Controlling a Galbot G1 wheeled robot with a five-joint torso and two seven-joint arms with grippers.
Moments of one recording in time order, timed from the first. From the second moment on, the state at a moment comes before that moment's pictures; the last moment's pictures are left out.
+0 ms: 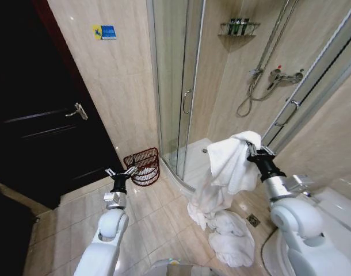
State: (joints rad) left arm 1.40 -1.38 -0.52 -2.00 -0.14 -0.12 -0.24; right arm -1.33 1.01 0.71 2.35 0.56 -0.23 0.15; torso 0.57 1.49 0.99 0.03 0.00
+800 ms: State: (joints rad) left arm 1.42 -1.36 -0.50 -2.06 -0.13 -0.06 -0.30; right arm -1.33 1.00 0.73 2.33 0.58 -0.22 0.15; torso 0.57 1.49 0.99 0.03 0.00
